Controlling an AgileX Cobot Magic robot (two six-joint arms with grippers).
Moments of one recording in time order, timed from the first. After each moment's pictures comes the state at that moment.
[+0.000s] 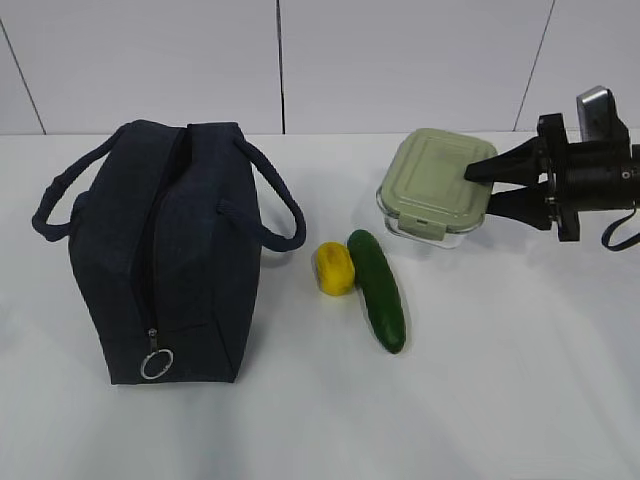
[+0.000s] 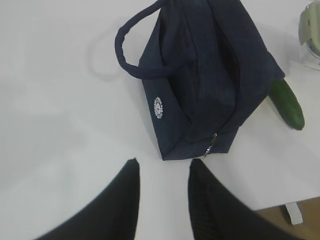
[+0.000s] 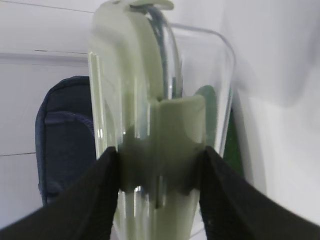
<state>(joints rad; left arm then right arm) -0.15 0.47 -0.62 -0.20 0.84 -0.03 -0.20 2.01 -1.17 1.51 1.12 -0.94</state>
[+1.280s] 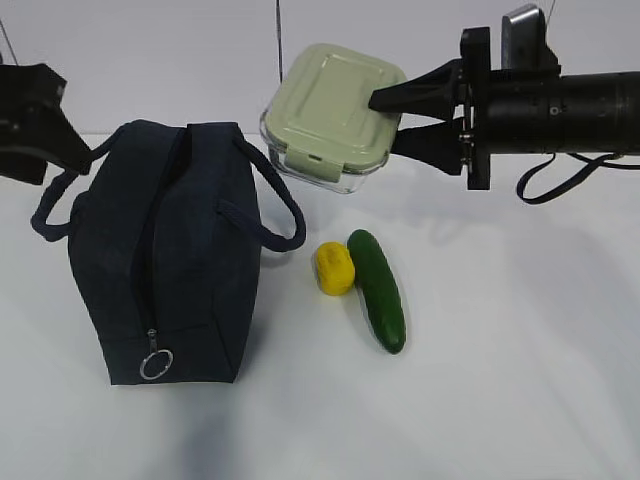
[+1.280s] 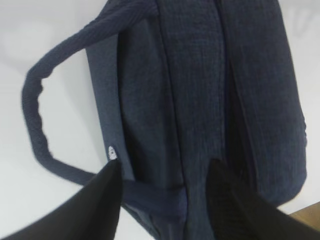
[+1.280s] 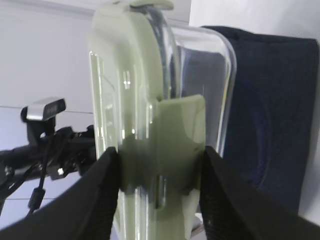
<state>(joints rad) -0.15 1.49 -1.19 -0.41 0.89 0.11 0.08 1.84 -1.16 1.69 1.12 -0.88</state>
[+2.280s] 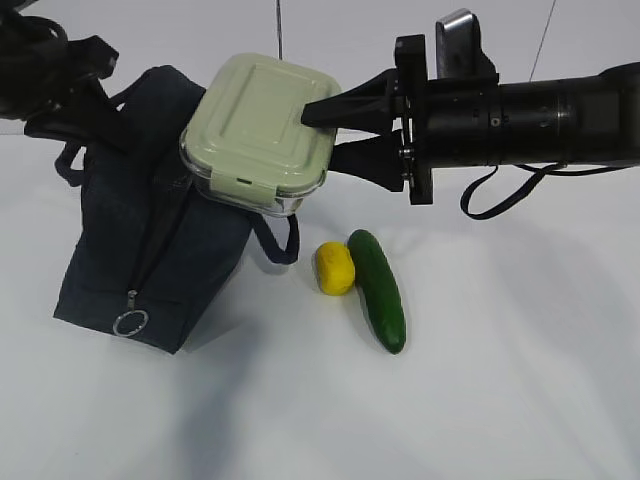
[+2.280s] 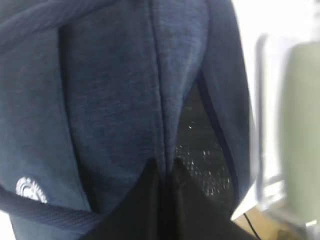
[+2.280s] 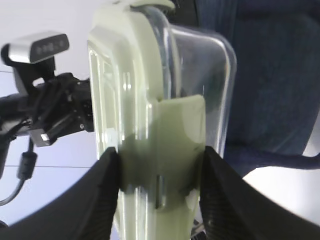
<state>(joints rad) -0.18 1.62 -1.34 -0.59 0.95 0.27 0.22 1.84 -1.16 1.73 1.12 -0.87</state>
